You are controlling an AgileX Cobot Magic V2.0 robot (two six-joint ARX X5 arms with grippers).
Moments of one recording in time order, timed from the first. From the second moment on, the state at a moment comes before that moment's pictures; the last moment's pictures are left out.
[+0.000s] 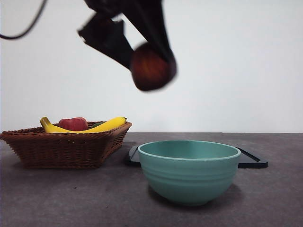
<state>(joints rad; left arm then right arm) -0.84 1.46 1.24 -0.66 0.13 -0.04 0.11 0.69 0.97 -1.06 -0.50 -0.02</state>
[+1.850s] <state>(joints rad) -0.94 1.71 1.29 -0.57 0.10 0.08 0.11 0.69 0.97 -1.06 -0.50 -0.02</state>
